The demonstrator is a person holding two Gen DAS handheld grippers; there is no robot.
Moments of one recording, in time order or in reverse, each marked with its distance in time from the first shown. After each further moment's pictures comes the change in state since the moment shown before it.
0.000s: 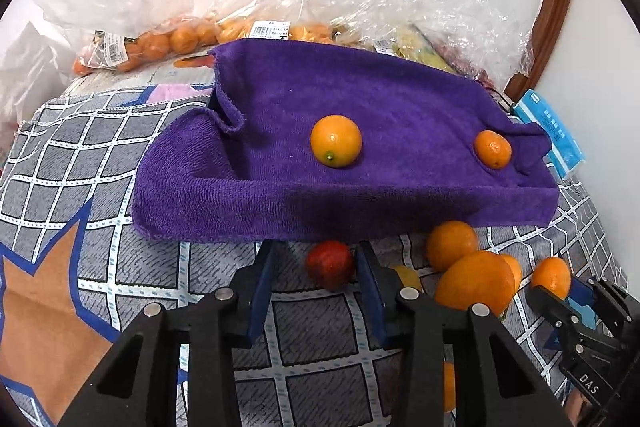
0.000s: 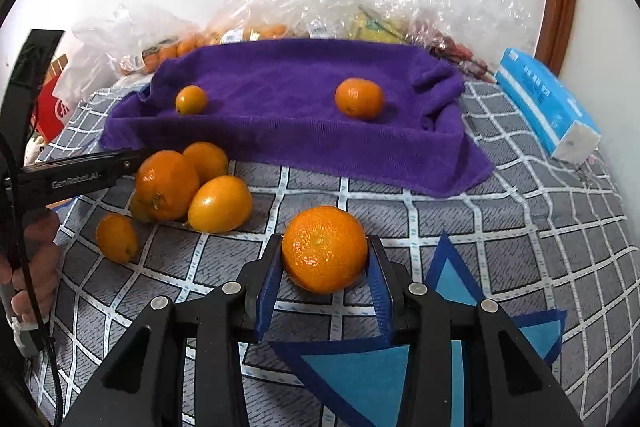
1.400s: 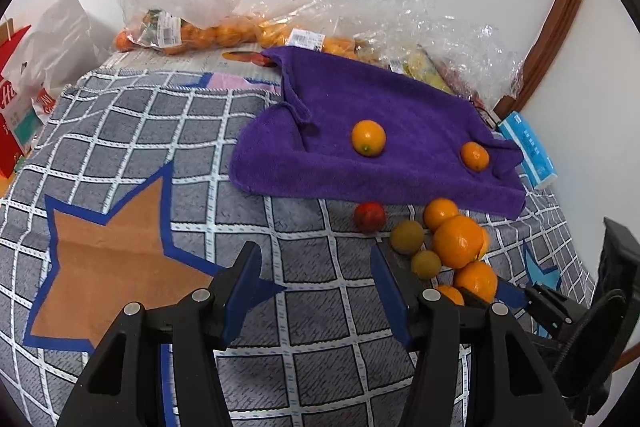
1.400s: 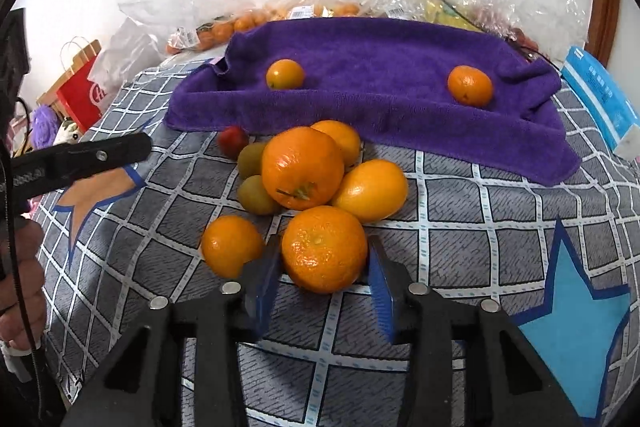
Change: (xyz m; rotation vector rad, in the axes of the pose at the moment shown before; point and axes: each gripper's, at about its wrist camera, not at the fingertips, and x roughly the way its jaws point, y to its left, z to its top) left arm -0.061 0.046 -0.014 -0.086 0.026 -0.064; right arm -0.003 0.073 -0.003 -0.032 0.051 0.123
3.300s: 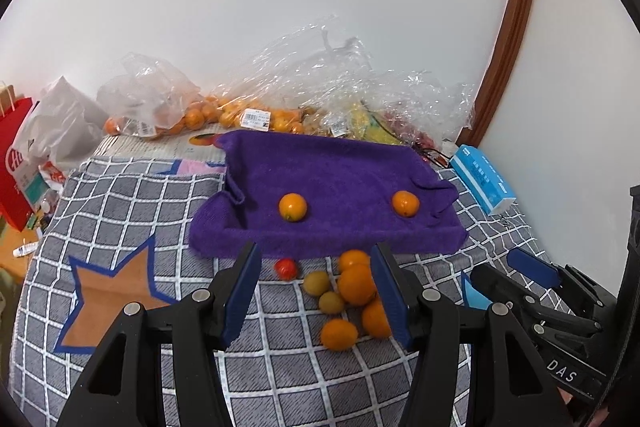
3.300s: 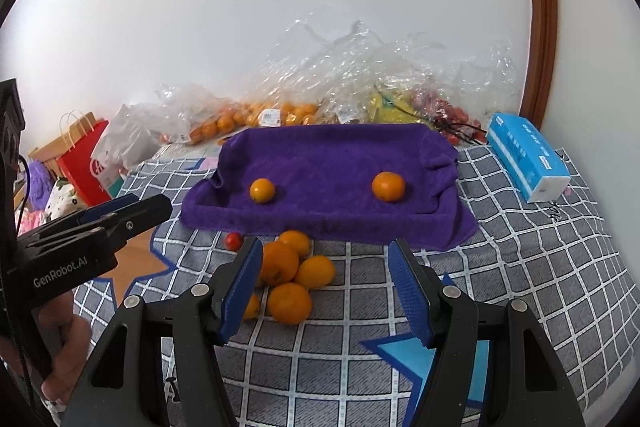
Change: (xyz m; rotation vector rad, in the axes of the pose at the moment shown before) left arm -0.077 -0.074 0.015 0.089 -0.180 -0.004; right arm -0.117 -0.015 0.035 0.091 -0.216 -0.075
